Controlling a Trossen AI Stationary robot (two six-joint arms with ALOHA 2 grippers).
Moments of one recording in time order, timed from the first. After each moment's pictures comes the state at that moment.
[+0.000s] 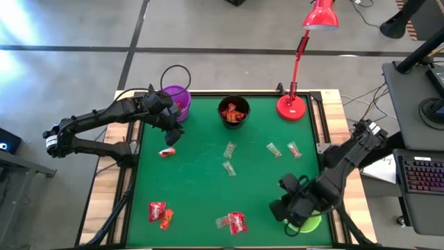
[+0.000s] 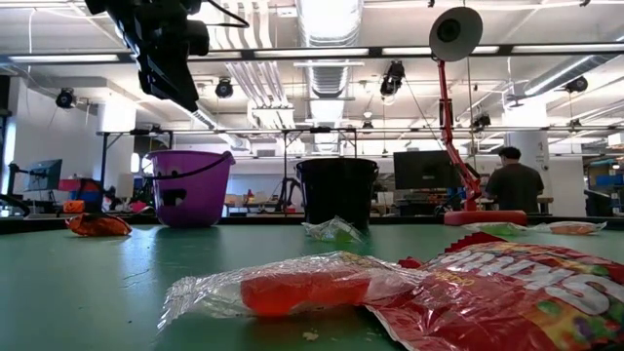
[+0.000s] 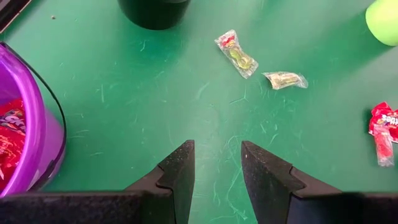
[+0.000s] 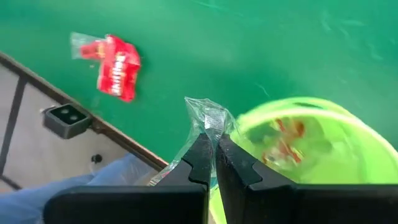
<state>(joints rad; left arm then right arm) 0.41 1.08 0.99 -0.85 0.20 -0.13 0.73 1.58 1.46 -1.19 0.11 1.79</state>
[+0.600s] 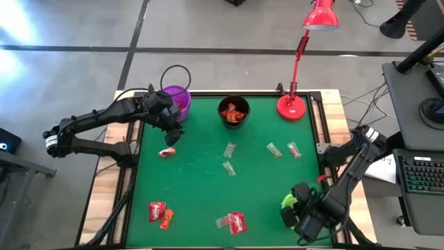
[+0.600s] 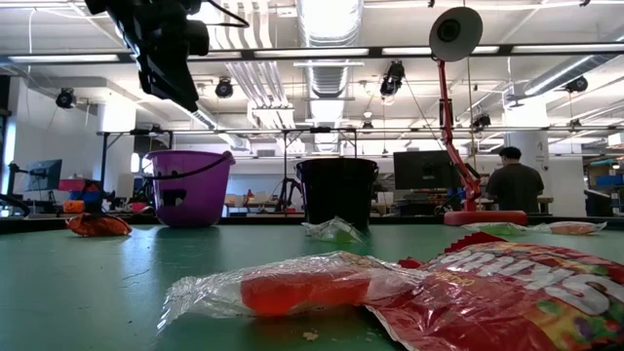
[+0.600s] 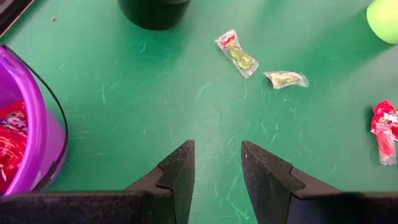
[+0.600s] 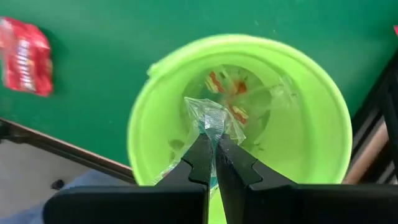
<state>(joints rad) 0.41 1.08 0.99 -0.85 0.20 -0.12 0.89 1.65 1.46 -1.33 0.06 2.07</state>
